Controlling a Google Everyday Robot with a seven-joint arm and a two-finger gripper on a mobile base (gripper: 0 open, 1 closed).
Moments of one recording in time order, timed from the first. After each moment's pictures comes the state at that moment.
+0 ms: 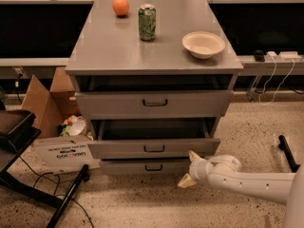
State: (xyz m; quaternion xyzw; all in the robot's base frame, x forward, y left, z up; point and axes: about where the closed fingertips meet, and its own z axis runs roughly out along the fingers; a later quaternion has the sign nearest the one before) arm 0.569 -0.161 0.347 -0.55 0.77 0.02 0.32
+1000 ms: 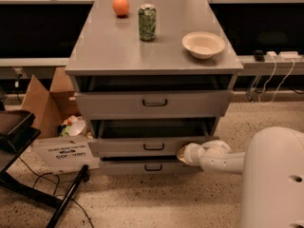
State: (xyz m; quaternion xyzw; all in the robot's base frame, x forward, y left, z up) arm 0.650 -0.153 0.341 -0.58 0.74 -0.02 0.34
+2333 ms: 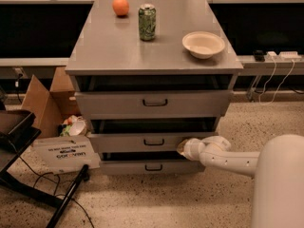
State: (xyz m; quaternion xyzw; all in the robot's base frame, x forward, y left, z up) arm 0.676 -0.149 0.362 -0.57 0.74 -0.03 0.36
